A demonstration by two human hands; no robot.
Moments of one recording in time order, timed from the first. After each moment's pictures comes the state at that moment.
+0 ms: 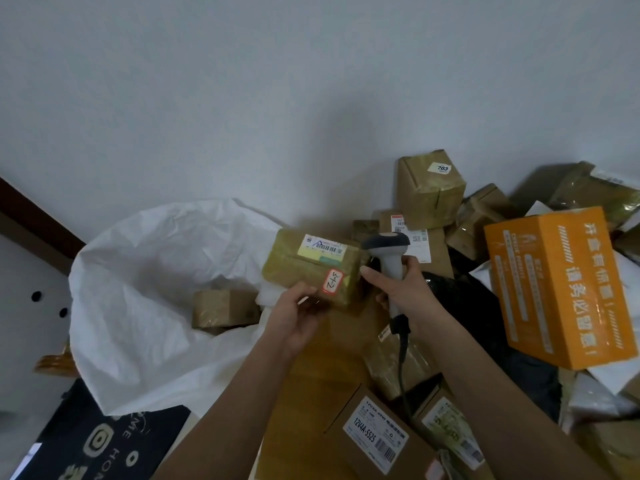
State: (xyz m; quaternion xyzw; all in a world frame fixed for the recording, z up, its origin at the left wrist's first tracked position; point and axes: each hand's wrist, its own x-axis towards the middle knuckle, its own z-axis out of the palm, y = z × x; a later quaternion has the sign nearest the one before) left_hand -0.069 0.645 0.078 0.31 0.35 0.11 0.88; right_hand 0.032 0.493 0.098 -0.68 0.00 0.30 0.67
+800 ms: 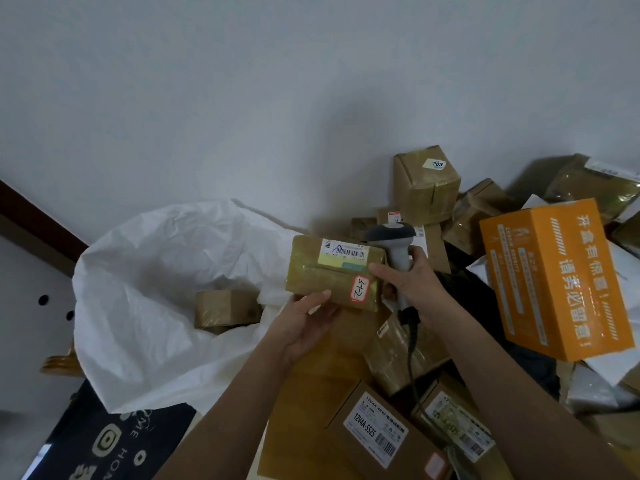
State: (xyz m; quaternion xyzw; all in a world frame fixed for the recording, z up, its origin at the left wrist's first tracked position) left_hand -0.079 0.627 0.085 0.32 0.33 0.06 0.88; right_hand 0.045 0.478 0.100 -0.69 -0.01 0.30 0.65
